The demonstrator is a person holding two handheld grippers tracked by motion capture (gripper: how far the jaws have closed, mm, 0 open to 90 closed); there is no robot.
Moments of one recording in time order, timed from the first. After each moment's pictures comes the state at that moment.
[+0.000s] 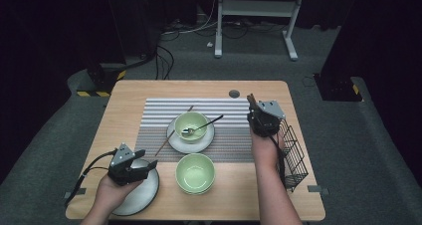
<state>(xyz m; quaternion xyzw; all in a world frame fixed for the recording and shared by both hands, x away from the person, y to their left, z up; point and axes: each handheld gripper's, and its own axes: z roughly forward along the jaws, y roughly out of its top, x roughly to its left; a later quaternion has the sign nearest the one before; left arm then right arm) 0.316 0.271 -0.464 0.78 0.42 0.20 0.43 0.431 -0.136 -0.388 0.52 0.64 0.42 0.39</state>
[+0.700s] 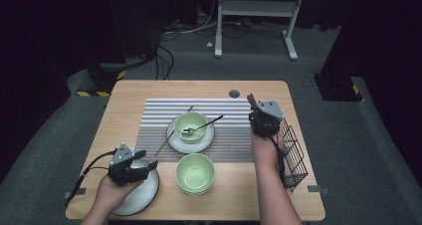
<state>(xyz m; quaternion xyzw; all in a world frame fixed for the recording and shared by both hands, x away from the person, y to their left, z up) 0.316 0.272 -0.464 0.78 0.42 0.19 0.43 0.428 -0.135 -0.386 0.52 0.64 0.41 0.40</state>
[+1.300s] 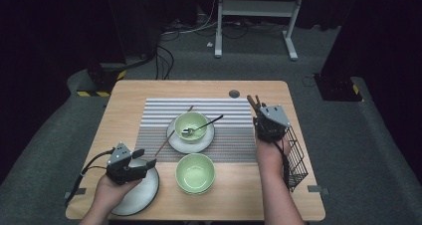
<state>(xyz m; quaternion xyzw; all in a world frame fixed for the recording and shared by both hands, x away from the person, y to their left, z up) 0.317 0.277 -0.463 0.77 0.42 0.20 0.44 0.405 -0.144 -0.376 0.50 0.63 0.42 0.42</state>
